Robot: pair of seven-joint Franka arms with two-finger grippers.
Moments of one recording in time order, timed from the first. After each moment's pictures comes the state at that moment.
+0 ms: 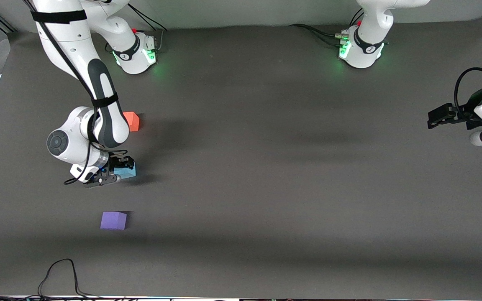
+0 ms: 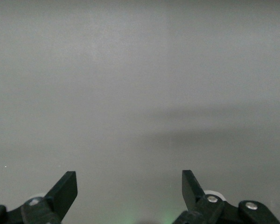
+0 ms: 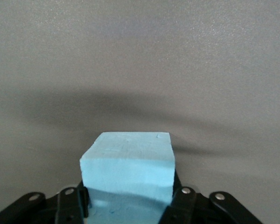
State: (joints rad) left arm -0.07 0.06 0.05 -1.57 0.01 1.54 0.03; right arm 0.65 0.50 -0.61 -2.16 0.53 2.44 -0.50
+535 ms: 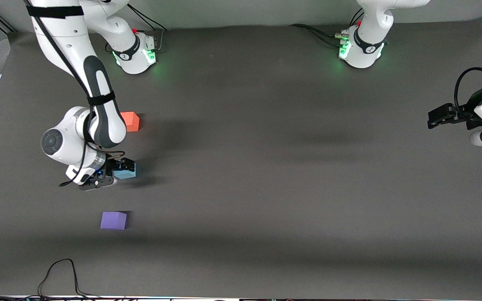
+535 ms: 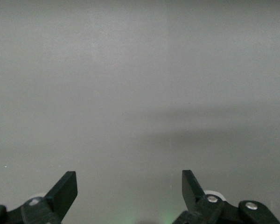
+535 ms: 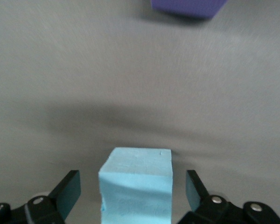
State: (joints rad) left arm -0.07 0.06 0.05 -1.57 0.01 1.54 0.03; right arm 0.64 0.45 -0.62 -2.13 0.54 2.43 -0.50
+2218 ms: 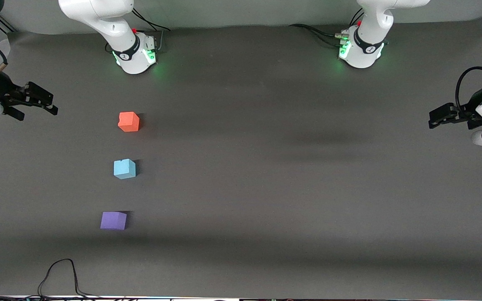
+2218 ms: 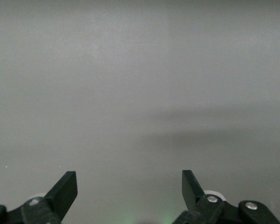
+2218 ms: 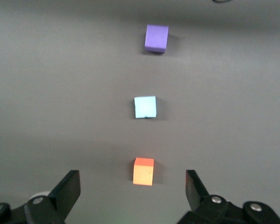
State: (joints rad) left arm -0.07 0.06 0.05 -1.57 0.01 1.54 0.03; right arm 0.09 -0.17 -0.10 -1.81 0.05 1.66 -0.10
